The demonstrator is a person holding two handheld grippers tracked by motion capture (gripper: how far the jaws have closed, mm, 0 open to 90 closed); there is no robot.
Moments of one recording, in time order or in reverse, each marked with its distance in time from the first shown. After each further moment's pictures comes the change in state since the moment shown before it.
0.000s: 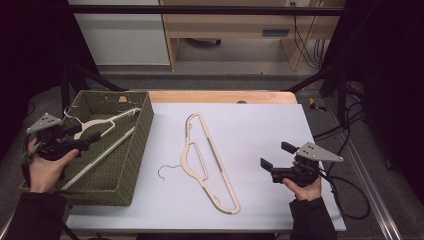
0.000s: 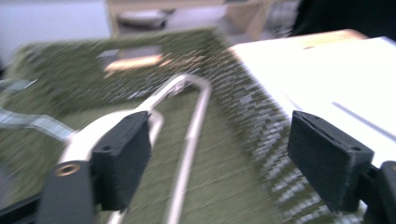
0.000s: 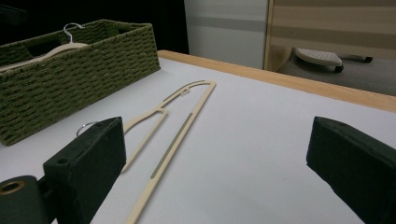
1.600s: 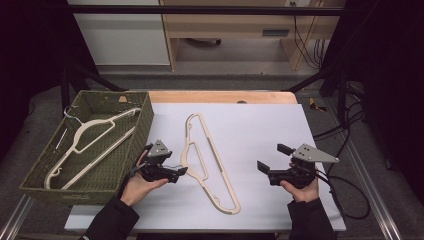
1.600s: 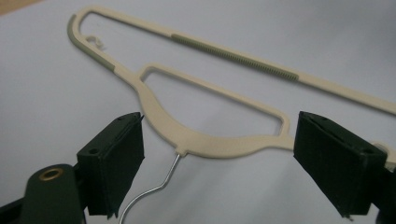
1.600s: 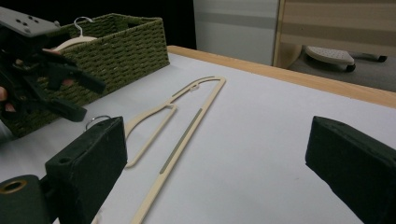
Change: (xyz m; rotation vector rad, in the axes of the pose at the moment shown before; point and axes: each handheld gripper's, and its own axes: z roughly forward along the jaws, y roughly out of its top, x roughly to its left) left arm -0.174 -0.053 0.133 0.258 -0.304 0.234; right arm 0.005 -0.004 0.005 0.010 0.038 -0.013
